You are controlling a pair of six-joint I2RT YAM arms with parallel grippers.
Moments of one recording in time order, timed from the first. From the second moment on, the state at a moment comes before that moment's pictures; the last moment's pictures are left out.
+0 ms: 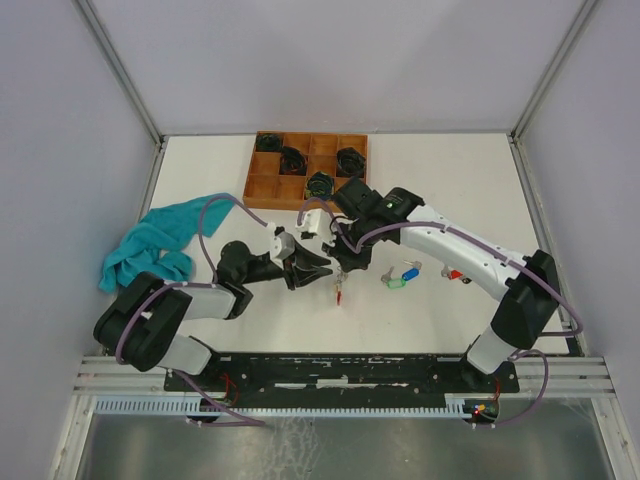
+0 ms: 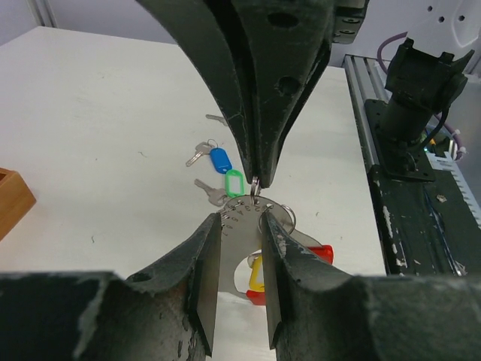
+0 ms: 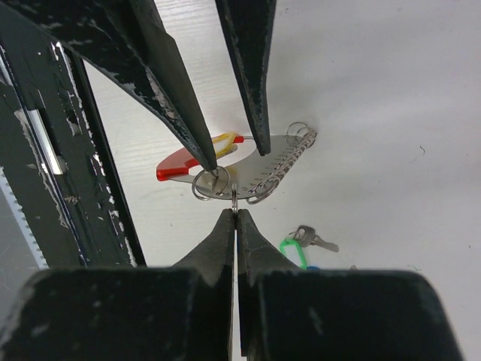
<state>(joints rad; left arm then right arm) -0.53 1.41 0.31 1.22 0.90 -0.11 0.83 1.63 1.48 -0.99 -0.33 -0.48</state>
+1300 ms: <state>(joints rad) -0.52 1.63 0.30 1.52 0.94 -0.34 0.86 1.69 1.54 -1.05 -0.32 -0.49</state>
